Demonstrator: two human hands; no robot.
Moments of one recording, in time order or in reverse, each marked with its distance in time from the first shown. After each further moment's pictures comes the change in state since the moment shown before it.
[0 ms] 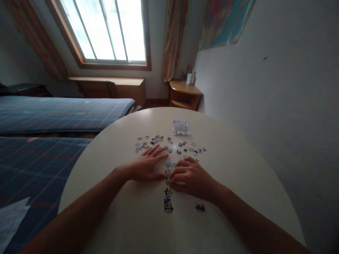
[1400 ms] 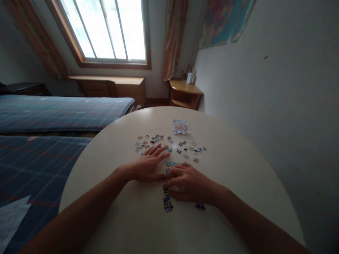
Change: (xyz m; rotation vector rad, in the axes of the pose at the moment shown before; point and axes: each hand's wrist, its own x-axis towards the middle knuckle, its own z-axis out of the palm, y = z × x) left_hand 0.003 0.004 0.004 -0.038 0.041 0.003; right_hand 0.001 -0.011 -0.004 0.203 -0.220 0.076
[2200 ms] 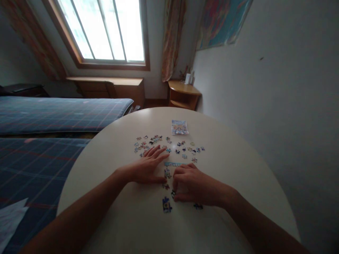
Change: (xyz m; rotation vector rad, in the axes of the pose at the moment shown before) left_hand -0.001 0.000 0.006 -0.017 0.015 0.009; right_hand -0.008 -0.013 -0.025 0.108 -0.150 0.236
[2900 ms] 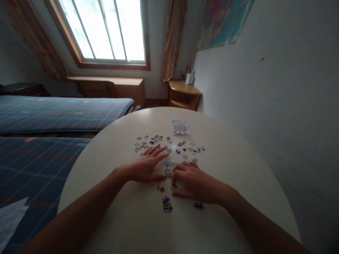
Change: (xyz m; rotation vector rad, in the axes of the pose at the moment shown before) left_hand -0.003 0.002 -0.009 0.009 0.022 0.030; right_hand 0.001 0.004 0.003 -0.041 0.054 0.021
